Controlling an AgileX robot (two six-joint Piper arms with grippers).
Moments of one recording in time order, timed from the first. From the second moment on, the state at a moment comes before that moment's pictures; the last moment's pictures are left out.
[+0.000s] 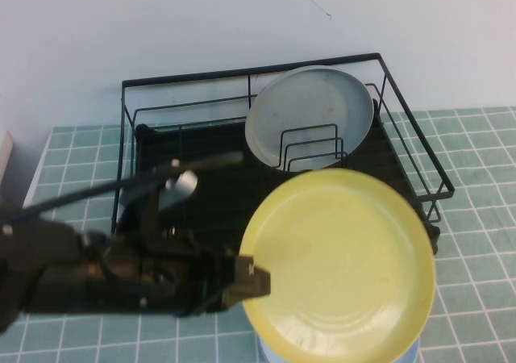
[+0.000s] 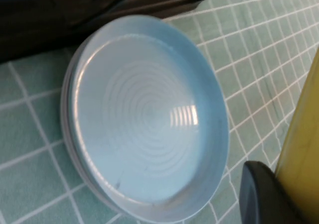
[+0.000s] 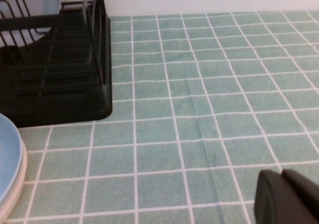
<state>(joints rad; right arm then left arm) 0.00 -0.01 0.02 0.01 0.41 0.00 -0.43 1.29 -0.75 -1.18 0.66 0.52</state>
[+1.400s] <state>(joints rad) 0.00 -0.01 0.02 0.01 0.41 0.00 -0.43 1.21 -0.62 -1.54 0.49 1.01</state>
